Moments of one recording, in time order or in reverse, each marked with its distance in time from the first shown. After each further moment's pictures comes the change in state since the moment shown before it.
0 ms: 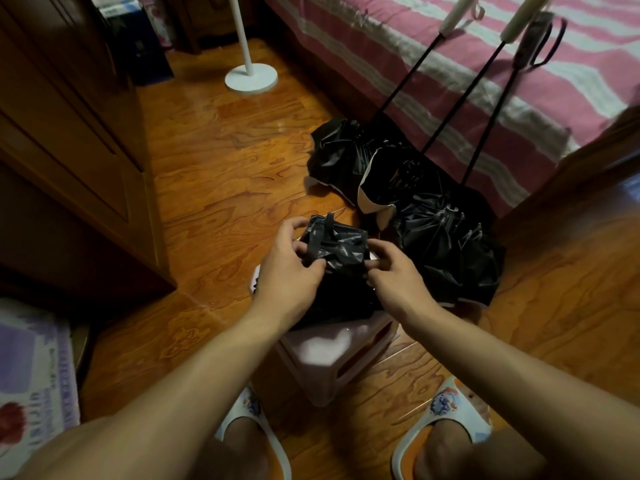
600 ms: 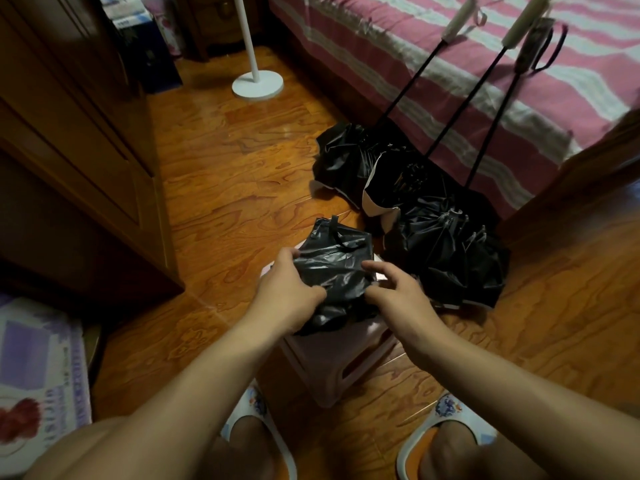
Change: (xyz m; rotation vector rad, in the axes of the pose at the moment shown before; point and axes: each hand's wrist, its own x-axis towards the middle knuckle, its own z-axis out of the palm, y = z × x) left_hand -0.014 0.000 -0.016 0.226 -0.120 -0.288; right_hand -0.044 -0.002 0.004 0.159 -0.071 -0.037
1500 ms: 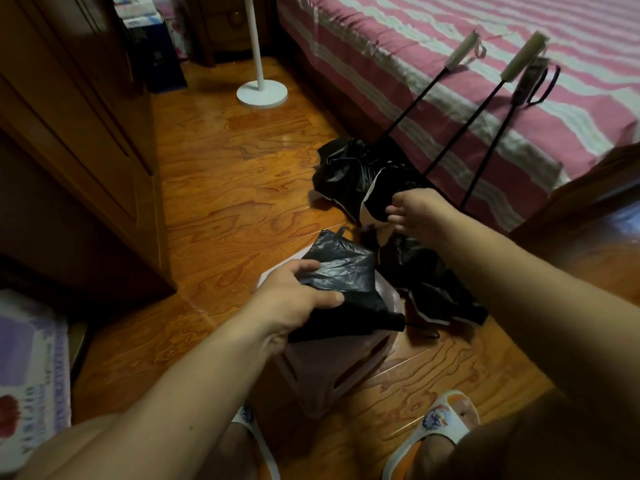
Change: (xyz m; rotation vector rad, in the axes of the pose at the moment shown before) left_hand -0.010 0.006 -0.010 -0.569 -0.152 -0.141; right_hand 0.114 -0.099 -0.039 -0.034 0.041 0.204
